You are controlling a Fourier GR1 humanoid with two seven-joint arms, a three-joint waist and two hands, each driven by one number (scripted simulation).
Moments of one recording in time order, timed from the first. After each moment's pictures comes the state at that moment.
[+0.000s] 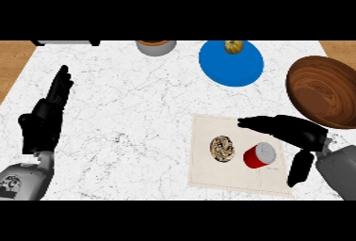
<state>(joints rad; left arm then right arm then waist) -0.20 0.39 -0.12 -1.58 0.01 0.29 0.14 -0.36 -0.63 0.42 -1.36 0.47 0.58 -0.33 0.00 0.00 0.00</state>
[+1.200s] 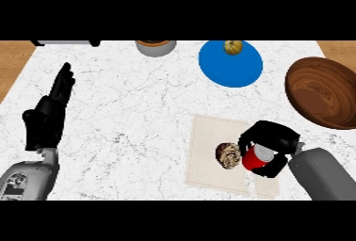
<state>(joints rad) -0.22 0.28 -0.02 -1.58 -0.10 0.19 0.16 -0.36 -0.43 0.36 -1.11 0.83 0.40 -0.61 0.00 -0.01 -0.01</state>
